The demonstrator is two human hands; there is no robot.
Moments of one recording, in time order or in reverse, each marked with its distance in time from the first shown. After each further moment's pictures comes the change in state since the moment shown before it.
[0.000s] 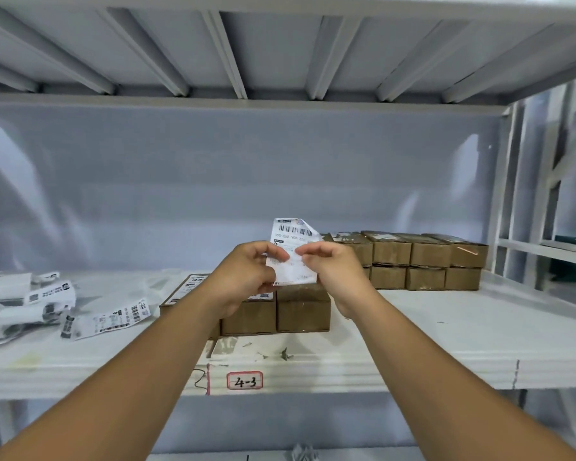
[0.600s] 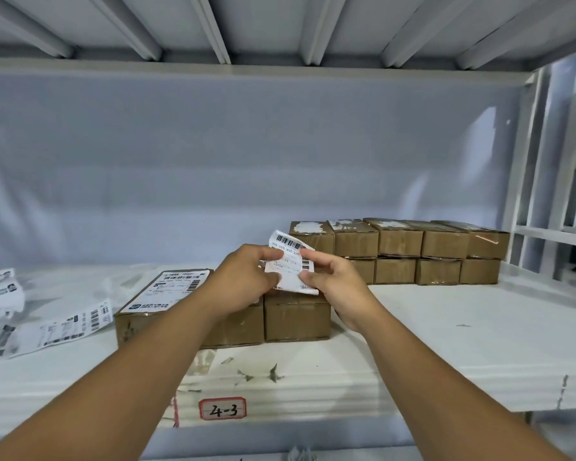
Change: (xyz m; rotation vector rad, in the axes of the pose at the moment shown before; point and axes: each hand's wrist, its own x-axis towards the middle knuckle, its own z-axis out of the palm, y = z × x) left_hand 0.060 -0.045 0.013 0.434 0.008 0.054; right_hand 0.053 0.074 -0.015 0.080 -0.122 0.066
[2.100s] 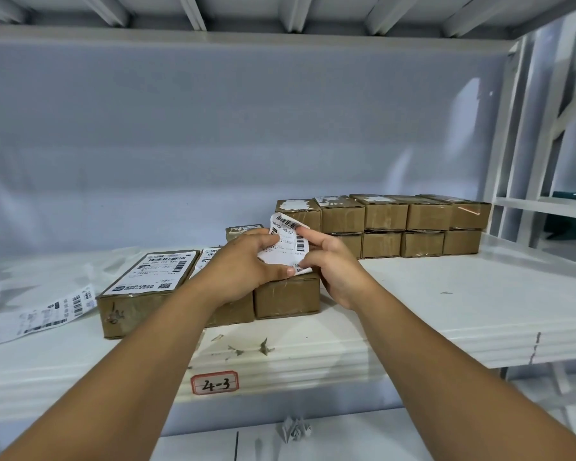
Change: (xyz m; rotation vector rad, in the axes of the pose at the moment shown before) left_hand -0.006 -0.002 0.013 0.169 -0.097 0.113; right_hand -0.007 0.002 -0.005 0.066 -0.001 0.092
